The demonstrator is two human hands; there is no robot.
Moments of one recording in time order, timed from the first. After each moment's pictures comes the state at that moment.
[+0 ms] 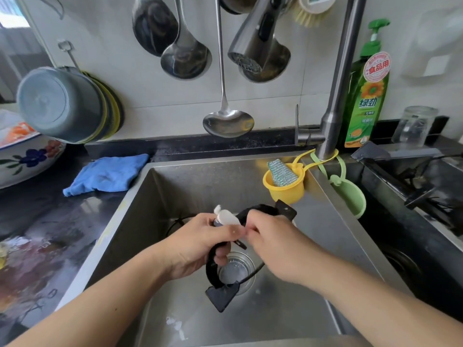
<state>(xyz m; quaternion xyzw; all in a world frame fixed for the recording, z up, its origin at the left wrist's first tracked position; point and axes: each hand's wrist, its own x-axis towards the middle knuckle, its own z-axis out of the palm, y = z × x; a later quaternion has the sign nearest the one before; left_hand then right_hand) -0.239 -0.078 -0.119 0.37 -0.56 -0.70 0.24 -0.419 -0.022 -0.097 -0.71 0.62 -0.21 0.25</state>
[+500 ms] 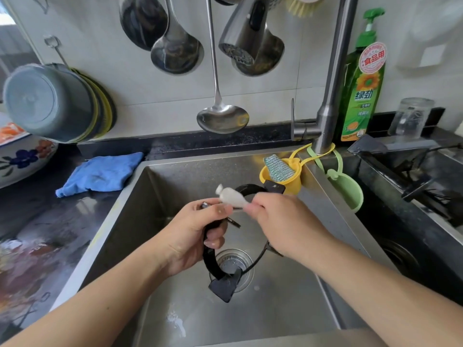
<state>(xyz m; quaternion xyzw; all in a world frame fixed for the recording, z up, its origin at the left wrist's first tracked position) -0.243 -0.083 -0.115 0.32 -0.50 -0.73 0.34 -0.429 -0.038 -0.095 -0.69 0.67 -0.22 0.16</state>
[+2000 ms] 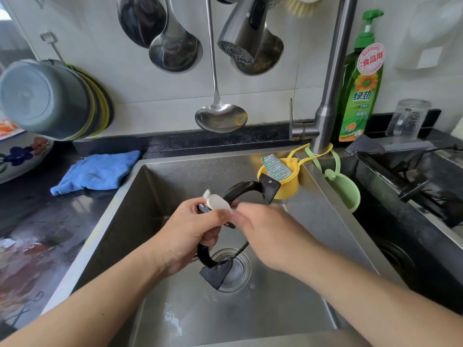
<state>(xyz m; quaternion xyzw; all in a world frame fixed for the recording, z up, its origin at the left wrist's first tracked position) -0.244 -0.082 -0.118 0.35 -0.56 -0.65 0.37 -0.415 -0.029 -0.093 -0.73 0.63 -0.21 0.19</state>
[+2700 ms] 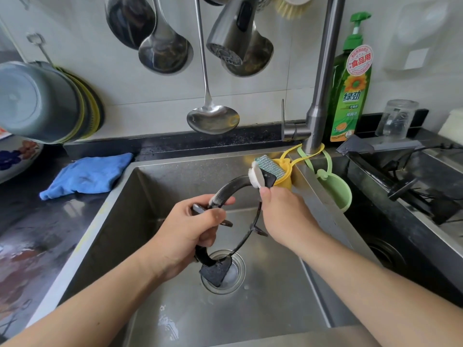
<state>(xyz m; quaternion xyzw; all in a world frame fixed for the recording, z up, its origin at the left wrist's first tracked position) -0.251 -0.074 -0.114 0.33 -0.56 -0.65 0.40 -0.442 -0.057 -0.103 -0.56 0.77 -0.26 0.18</state>
